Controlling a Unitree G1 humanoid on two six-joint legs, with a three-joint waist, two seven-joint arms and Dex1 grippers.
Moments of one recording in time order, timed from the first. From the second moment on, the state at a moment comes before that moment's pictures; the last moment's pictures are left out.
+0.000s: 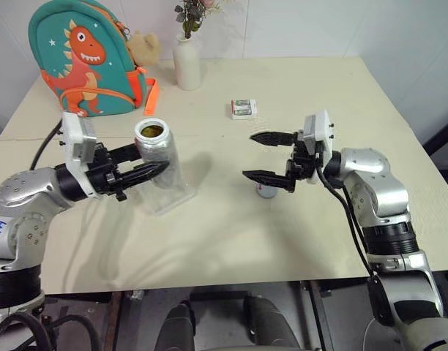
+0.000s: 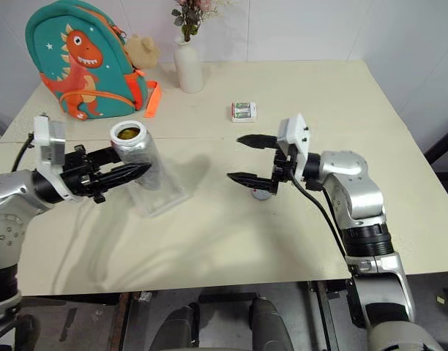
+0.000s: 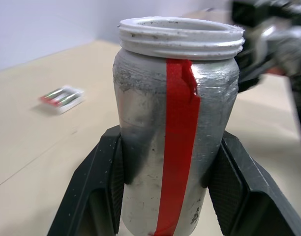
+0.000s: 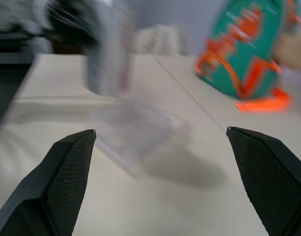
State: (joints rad) left arm -0.36 0.80 0.36 -0.28 -0.73 0.63 -0.88; right arm -0.79 -0.47 0.06 0.07 0.46 0.31 1.20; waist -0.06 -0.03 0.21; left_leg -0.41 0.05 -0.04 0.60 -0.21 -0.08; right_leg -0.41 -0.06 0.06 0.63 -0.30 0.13
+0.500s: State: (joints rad) left arm -0.19 0.94 0.49 -0.38 -0.53 0.64 -0.66; right arm -0.91 -0.40 0.06 0.02 0.57 0.42 1.19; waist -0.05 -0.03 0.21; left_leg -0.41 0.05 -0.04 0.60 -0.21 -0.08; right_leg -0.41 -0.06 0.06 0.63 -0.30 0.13
